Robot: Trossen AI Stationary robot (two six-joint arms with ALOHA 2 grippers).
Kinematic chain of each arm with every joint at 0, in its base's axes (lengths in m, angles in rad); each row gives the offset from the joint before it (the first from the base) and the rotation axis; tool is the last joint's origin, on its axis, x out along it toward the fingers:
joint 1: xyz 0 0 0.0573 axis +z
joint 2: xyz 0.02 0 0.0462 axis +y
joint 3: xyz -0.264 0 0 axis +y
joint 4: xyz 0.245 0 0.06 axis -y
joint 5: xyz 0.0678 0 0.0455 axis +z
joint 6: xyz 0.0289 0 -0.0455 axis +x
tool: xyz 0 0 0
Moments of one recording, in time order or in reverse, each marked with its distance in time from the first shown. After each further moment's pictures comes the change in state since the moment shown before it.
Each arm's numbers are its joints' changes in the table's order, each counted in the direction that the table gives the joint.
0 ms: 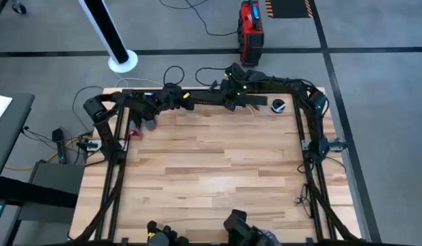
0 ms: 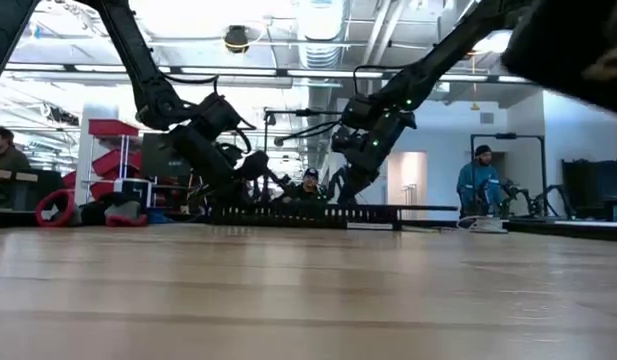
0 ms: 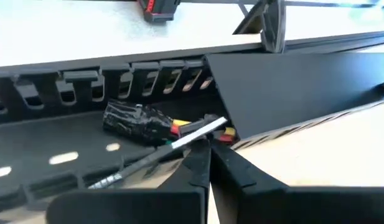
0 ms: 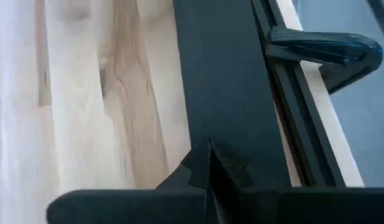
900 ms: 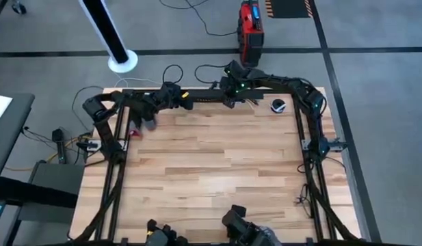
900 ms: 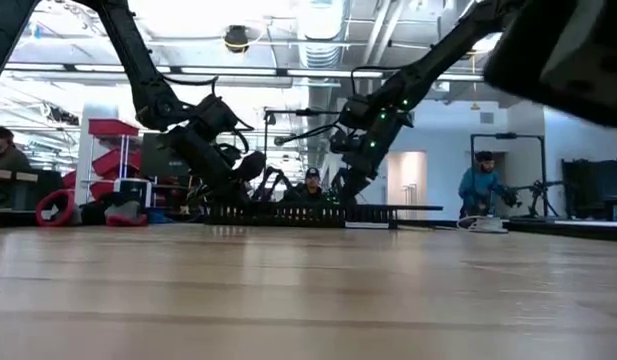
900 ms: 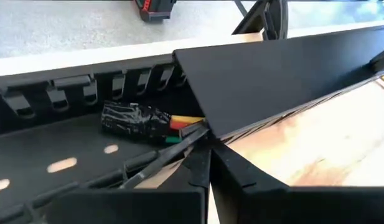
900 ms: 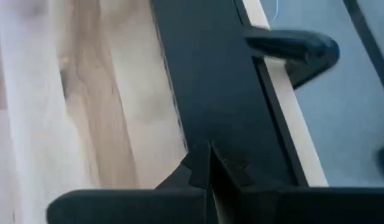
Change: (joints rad) left arm 0.022 0.001 0.000 0.001 -0.044 0.033; right arm -0.008 0.030 -0.040 0.010 -0.083 0.003
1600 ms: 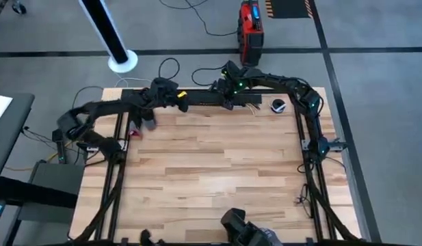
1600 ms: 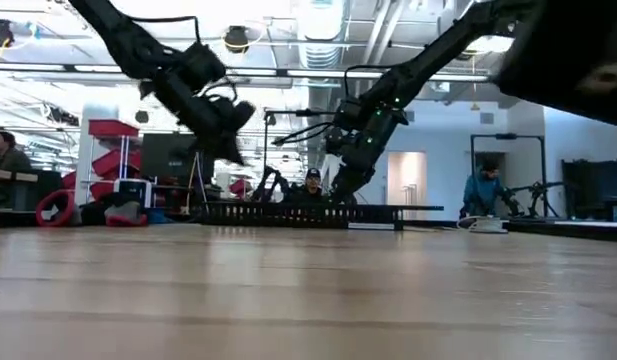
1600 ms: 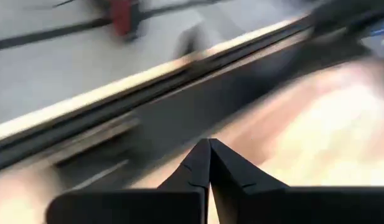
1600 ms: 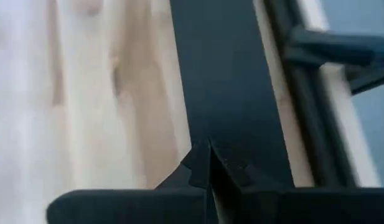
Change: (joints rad) left arm -0.069 -0.383 -0.002 -0.430 0.036 0.166; right arm 0.009 0.019 -0.064 -0.201 0.086 -0.040
